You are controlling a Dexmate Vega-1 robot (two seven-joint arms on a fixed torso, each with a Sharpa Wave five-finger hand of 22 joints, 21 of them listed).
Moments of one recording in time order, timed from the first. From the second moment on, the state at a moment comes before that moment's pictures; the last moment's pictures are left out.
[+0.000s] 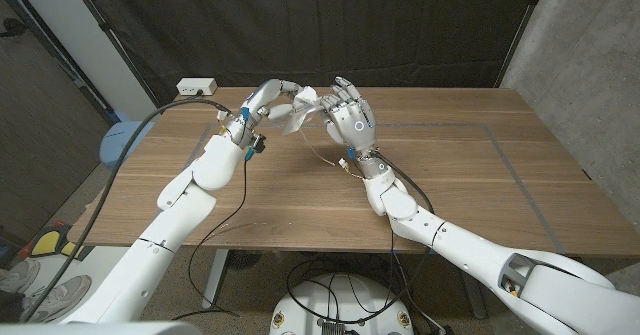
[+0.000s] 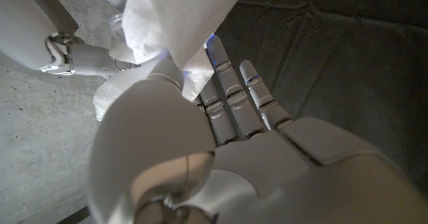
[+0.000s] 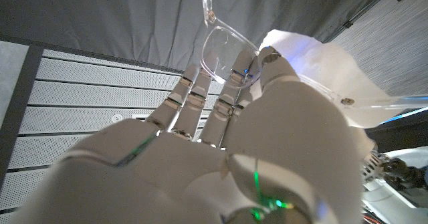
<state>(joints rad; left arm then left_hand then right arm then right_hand) 1.05 0.48 0.14 -1.89 0.37 -0.24 0.01 1.18 0.12 0.30 -0.12 0.23 0.97 -0.05 0.54 0.21 0.95 -0.17 0.69 0.47 0.88 -0.12 0.49 0.61 0.27 0.04 0.76 0.25 -0.66 -0.36 -0.94 -1.35 -1.19 -0.35 -1.12 1.16 0.08 0.26 -0.14 0.34 1.01 -0.09 0.41 0.19 0.95 -0.19 0.36 0.26 0.74 -0.08 0.22 0.23 0.34 -0.04 0.49 0.21</state>
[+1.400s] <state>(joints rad) 1.07 0.56 0.10 -2.01 0.32 -0.07 -0.23 1.19 0.11 0.29 -0.12 0.23 0.98 -0.04 0.52 0.21 0.97 -0.16 0.67 0.47 0.85 -0.11 0.48 0.65 0.25 0.04 0.79 0.25 -0.68 -0.25 -0.80 -1.26 -1.23 -0.35 -1.12 1.17 0.08 0.23 -0.14 0.36 1.04 -0.10 0.40 0.19 0.96 -0.20 0.35 0.27 0.74 -0.08 0.22 0.24 0.31 -0.04 0.50 0.21</state>
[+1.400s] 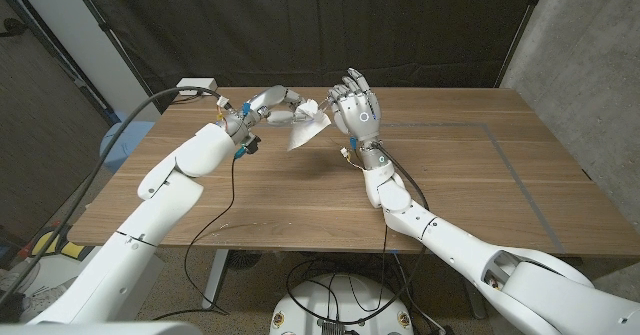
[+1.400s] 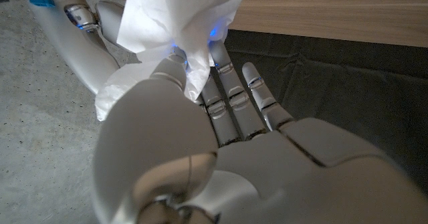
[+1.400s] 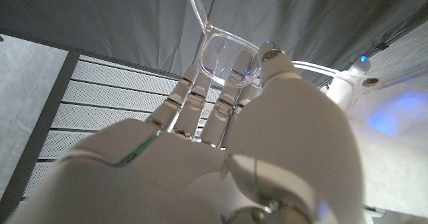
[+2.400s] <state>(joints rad) 0.96 0.47 0.18 -1.86 0.35 -0.10 -0.17 1.19 0.11 0.29 -0.12 0.23 0.99 -0.04 0.51 0.21 0.98 -0.16 0.65 0.47 0.85 -0.11 0.48 0.66 0.24 0.04 0.81 0.24 -0.72 -0.21 -0.71 -1.25 -1.33 -0.23 -1.12 1.17 0.08 0.22 -0.14 0.36 1.09 -0.12 0.39 0.19 0.96 -0.20 0.34 0.27 0.74 -0.08 0.22 0.24 0.32 -0.04 0.51 0.21</state>
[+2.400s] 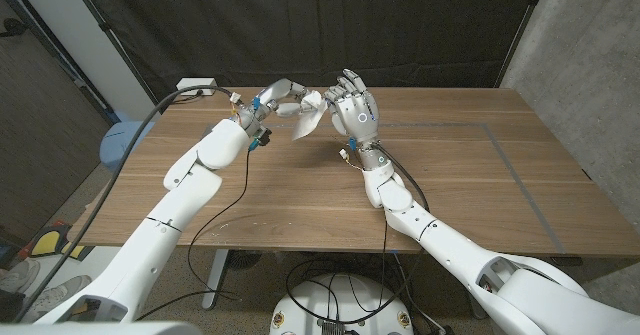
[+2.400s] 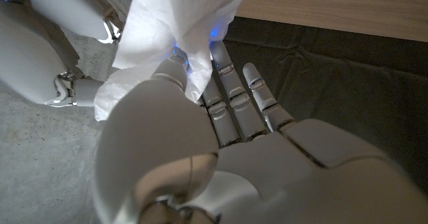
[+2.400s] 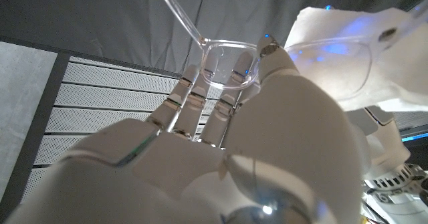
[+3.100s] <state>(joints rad) 1.00 0.50 0.16 -1.94 0.35 -0.04 -0.25 1.19 0.11 0.29 -0.12 0.22 1.00 -0.04 0.50 0.21 0.99 -0.16 0.65 0.48 0.85 -0.11 0.47 0.67 0.24 0.04 0.82 0.24 -0.69 -0.21 -0.73 -1.22 -1.28 -0.28 -1.12 1.18 0.08 0.21 -0.13 0.36 1.12 -0.12 0.38 0.19 0.97 -0.20 0.34 0.27 0.74 -0.08 0.22 0.24 0.32 -0.04 0.51 0.21</state>
